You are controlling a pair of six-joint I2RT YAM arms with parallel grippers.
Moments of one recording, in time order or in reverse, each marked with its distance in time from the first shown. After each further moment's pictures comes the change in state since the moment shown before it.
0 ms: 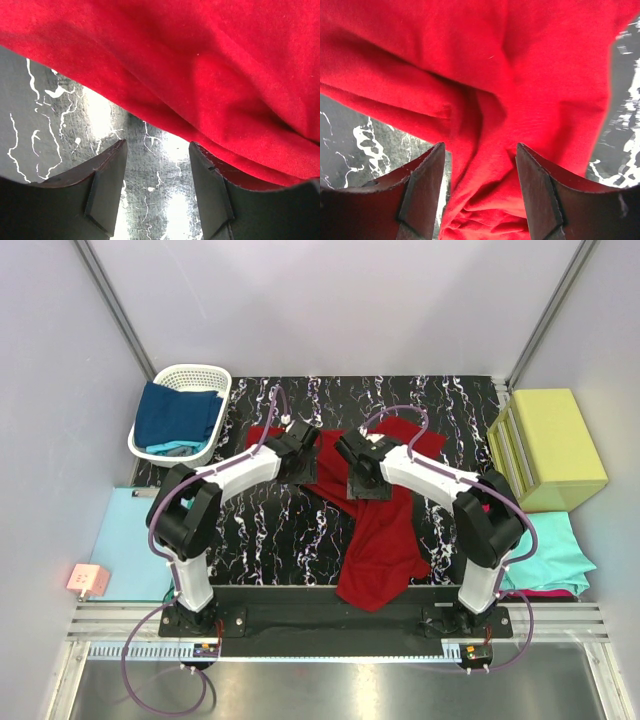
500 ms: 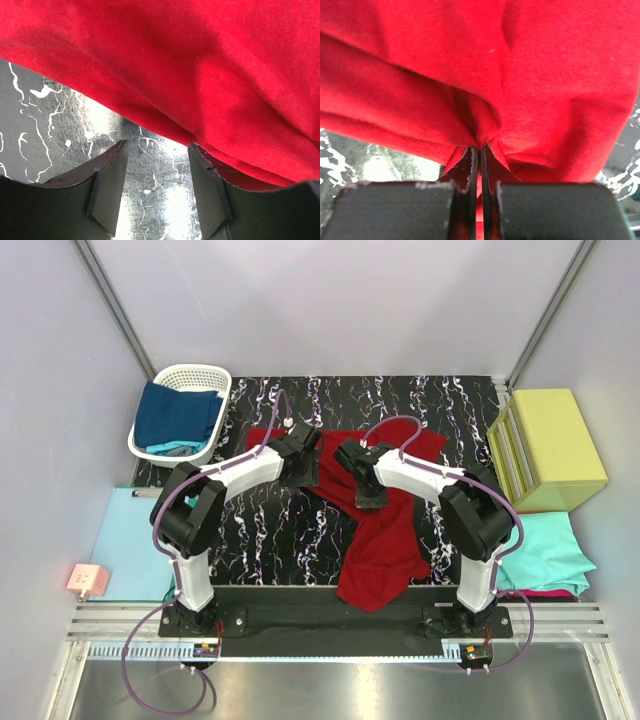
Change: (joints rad) left arm 0.001 0.026 0.000 0.006 0.025 -0.002; right arm -0.002 0.073 -0.054 0.013 -0.040 -0.003
